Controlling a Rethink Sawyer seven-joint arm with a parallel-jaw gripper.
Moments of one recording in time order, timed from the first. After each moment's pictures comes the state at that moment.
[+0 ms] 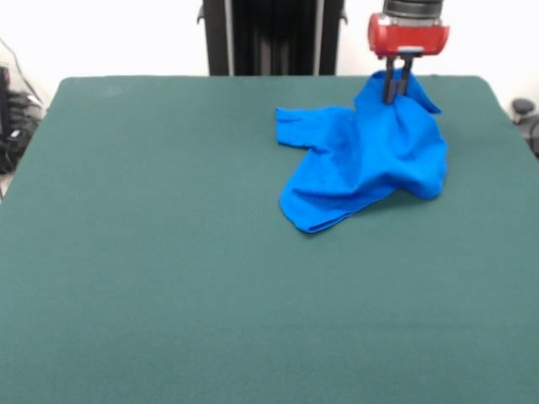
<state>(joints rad) 0.09 -0.66 -0.04 2.17 0.13 -0.15 1.57</state>
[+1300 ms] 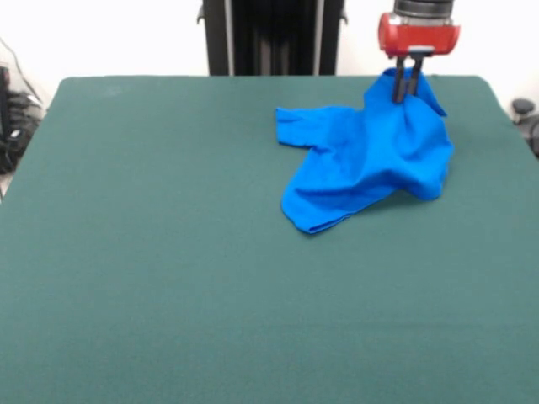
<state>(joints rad) 0.13 -0.66 -0.04 2.17 0.17 -0.15 1.57</state>
